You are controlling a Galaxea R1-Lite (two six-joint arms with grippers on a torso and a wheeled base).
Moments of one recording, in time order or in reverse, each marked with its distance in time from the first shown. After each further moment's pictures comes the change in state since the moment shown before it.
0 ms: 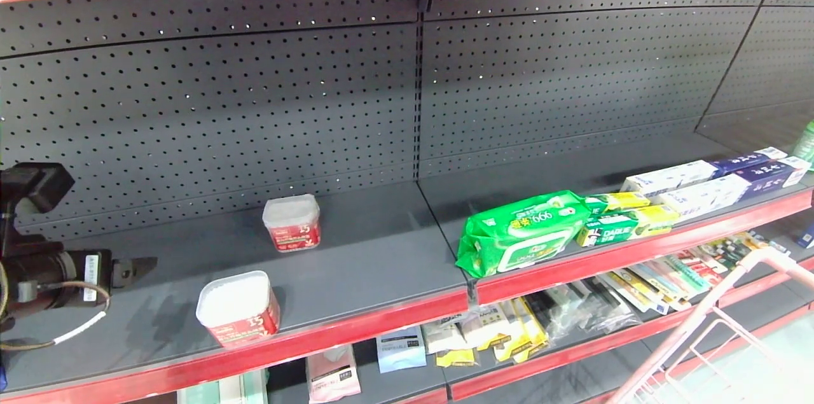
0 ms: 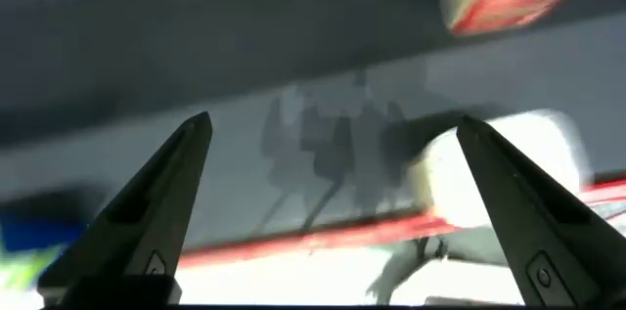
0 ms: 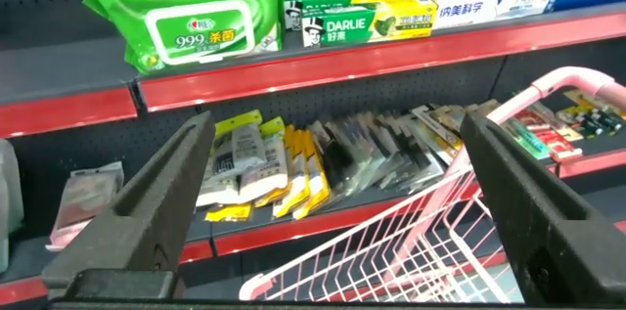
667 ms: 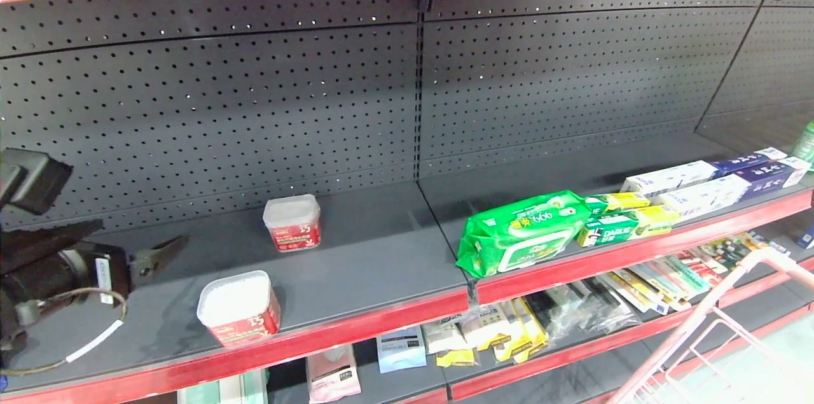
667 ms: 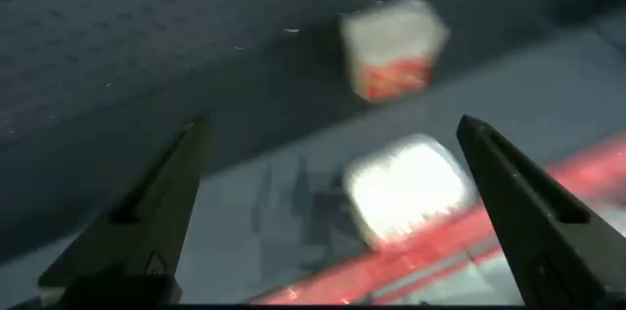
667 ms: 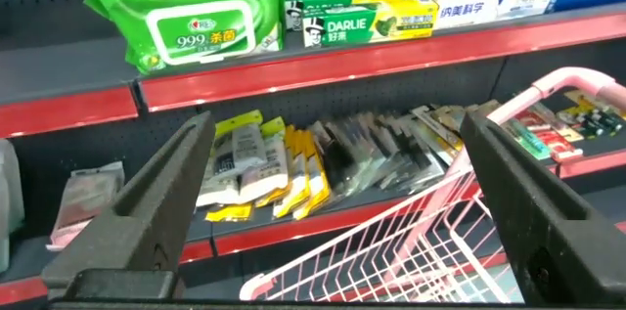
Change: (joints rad) left arm -0.154 -0.091 0.177 -0.394 -0.072 0.051; right arm 0.000 0.001 0.000 0.000 0.000 0.000
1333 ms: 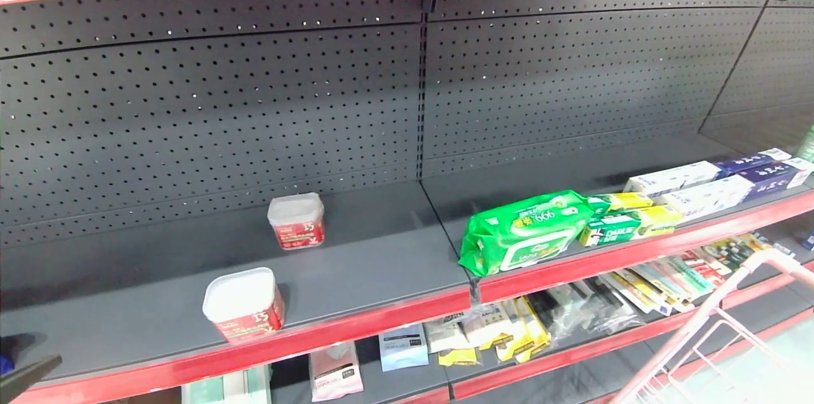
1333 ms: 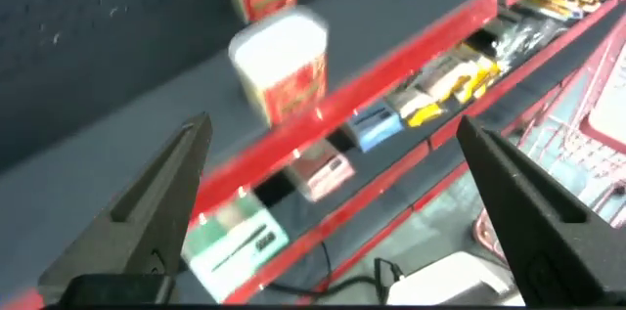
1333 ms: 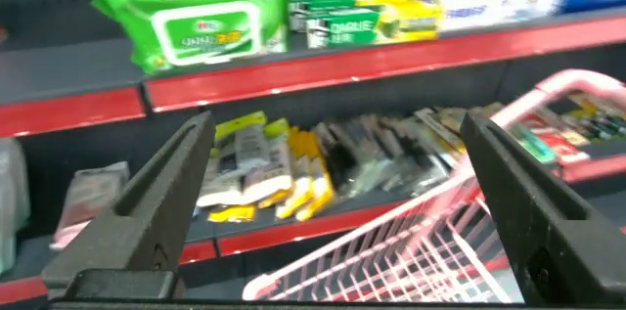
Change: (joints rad) left arm 0.015 -0.662 0.271 0.294 -0.347 0.076; right arm 0.001 0.001 0.000 0.002 0.002 -0.002
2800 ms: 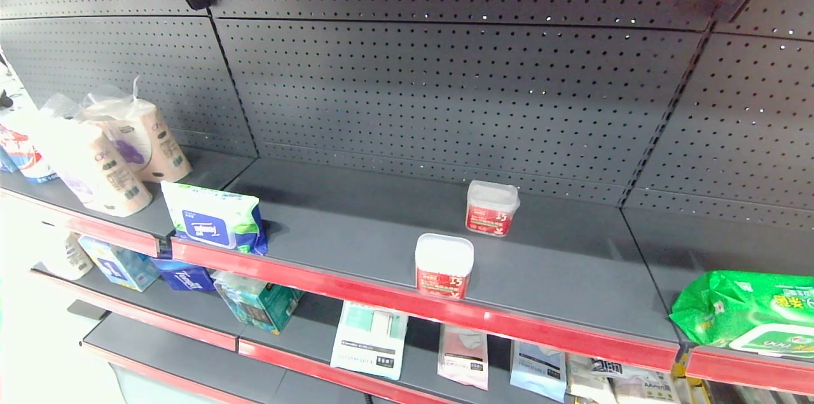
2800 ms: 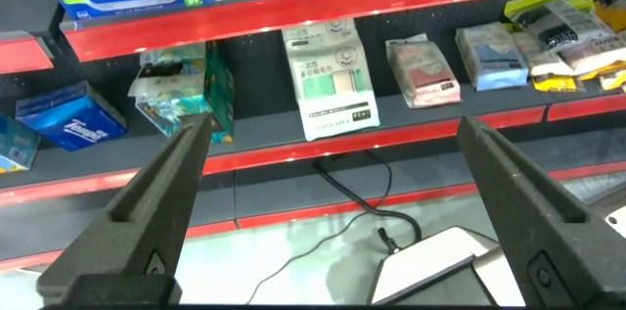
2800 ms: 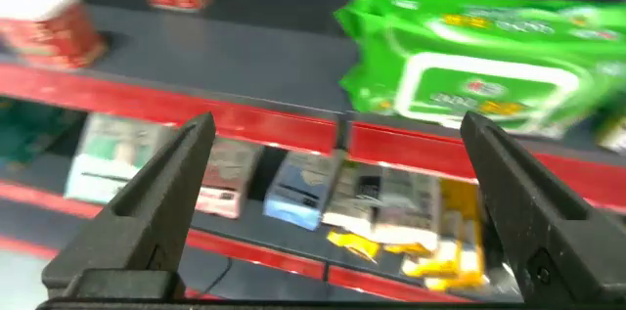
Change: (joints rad) left arm -0.001 -0.186 0.008 0.251 0.008 0.006; right arm 0.005 0.071 0.000 -0.002 0.001 -0.016
